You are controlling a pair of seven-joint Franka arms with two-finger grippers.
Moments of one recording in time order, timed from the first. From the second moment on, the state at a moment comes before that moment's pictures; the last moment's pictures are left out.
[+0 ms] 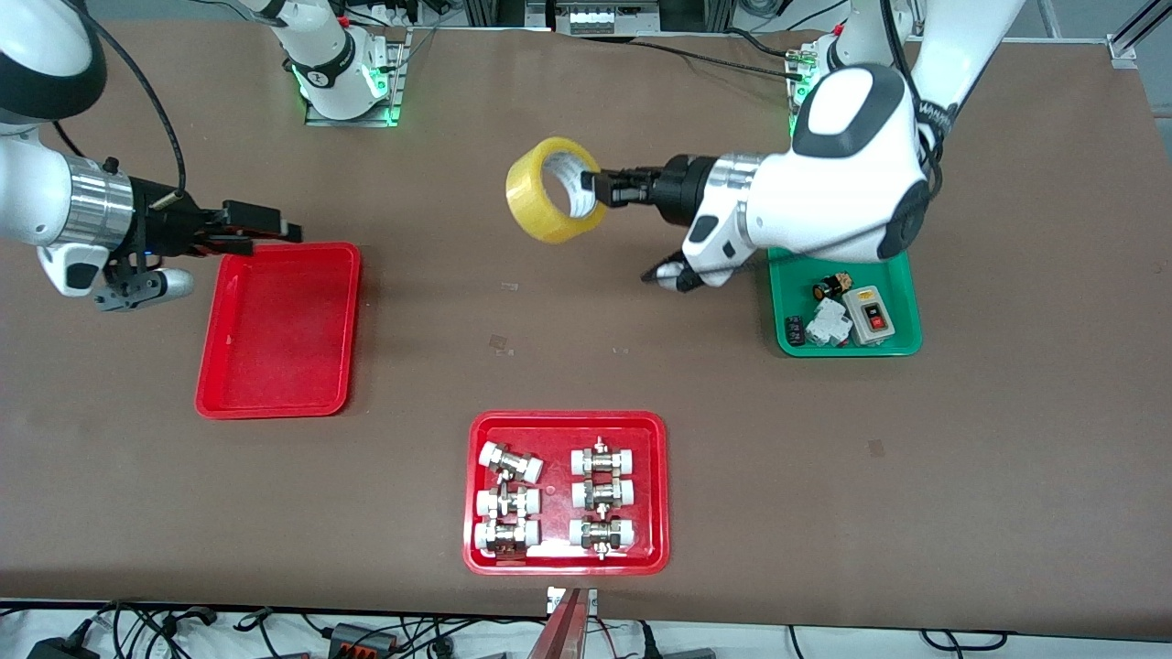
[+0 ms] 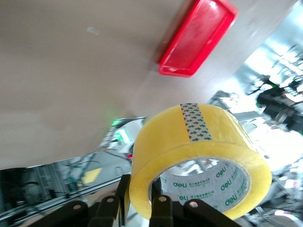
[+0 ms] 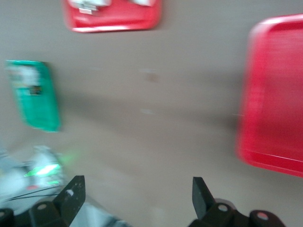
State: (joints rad) left arm 0.01 0.44 -0.62 -1.46 -0.85 1.82 -0.73; right arm 0.04 0.16 0.01 -1.61 0.59 1.54 -0.05
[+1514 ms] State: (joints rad) left arm -0.01 0.46 -0.62 -1.43 -0.86 1.87 -0.75; right arm 0.42 0.27 0.01 -1.41 0.78 1.84 0.27
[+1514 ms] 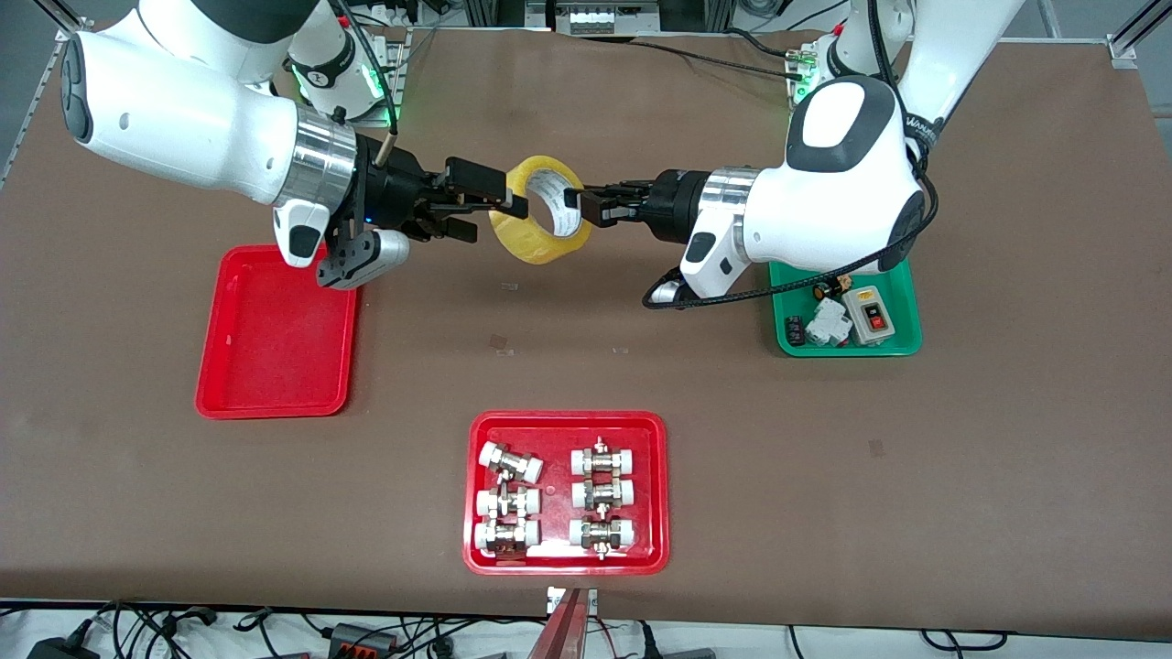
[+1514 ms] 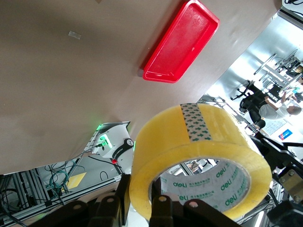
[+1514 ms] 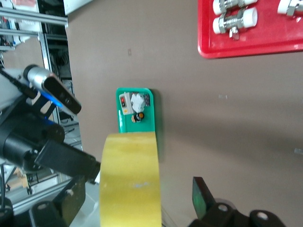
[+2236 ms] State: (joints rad) left arm -0.01 0.46 -0.62 -1.43 -0.86 1.87 -0.75; right arm 0.43 0.30 0.01 -1.37 0.78 1.79 0.27
